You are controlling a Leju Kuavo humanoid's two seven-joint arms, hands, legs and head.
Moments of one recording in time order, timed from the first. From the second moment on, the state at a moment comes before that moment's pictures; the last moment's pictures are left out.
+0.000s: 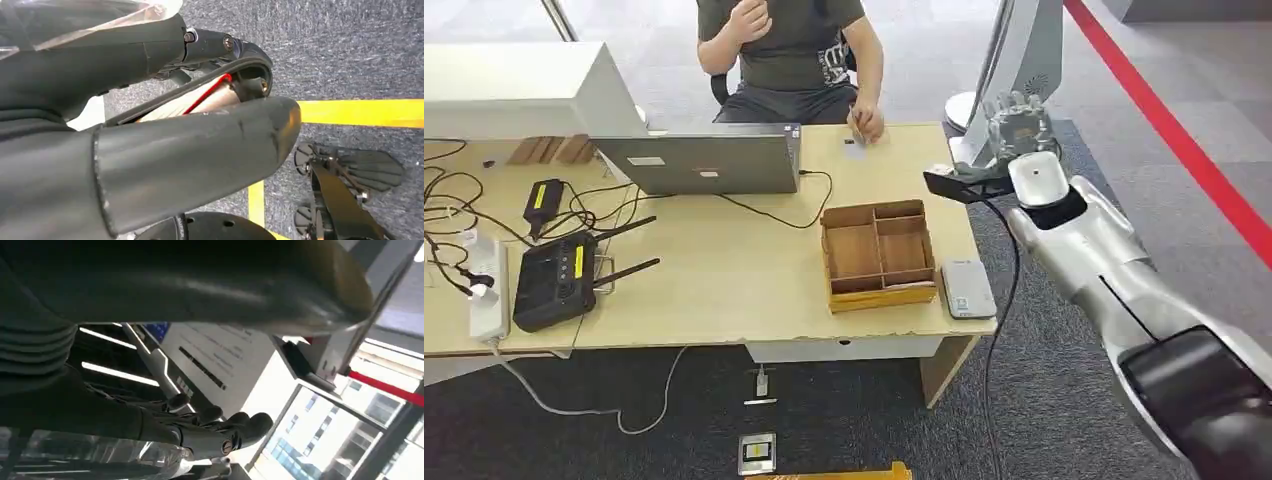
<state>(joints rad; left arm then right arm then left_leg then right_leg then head) -0.11 0.10 -1.17 -0.20 1.10 0.18 0.02 -1.02 -0.37 0.74 -0.76 1.26 0.09 0.41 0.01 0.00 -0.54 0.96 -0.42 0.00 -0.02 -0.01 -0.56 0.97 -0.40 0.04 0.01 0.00</state>
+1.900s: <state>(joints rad) -0.12 0.08 -1.10 -0.20 1.22 0.30 0.01 -0.14 -0.33 -0.17 -0.28 0.53 -0.52 -0.04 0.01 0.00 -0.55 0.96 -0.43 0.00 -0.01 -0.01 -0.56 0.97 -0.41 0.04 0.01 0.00</state>
